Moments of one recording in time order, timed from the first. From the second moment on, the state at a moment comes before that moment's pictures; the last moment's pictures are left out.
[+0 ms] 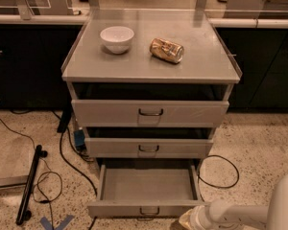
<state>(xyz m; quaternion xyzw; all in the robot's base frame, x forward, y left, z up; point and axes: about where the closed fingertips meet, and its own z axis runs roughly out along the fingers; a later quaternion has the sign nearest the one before) 0.426 -0.186 0.212 -0.47 0.85 0.16 0.20</state>
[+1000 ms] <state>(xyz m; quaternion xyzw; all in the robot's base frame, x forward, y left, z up) 0.465 -0.210 0.181 -0.42 0.85 0.16 0.28</state>
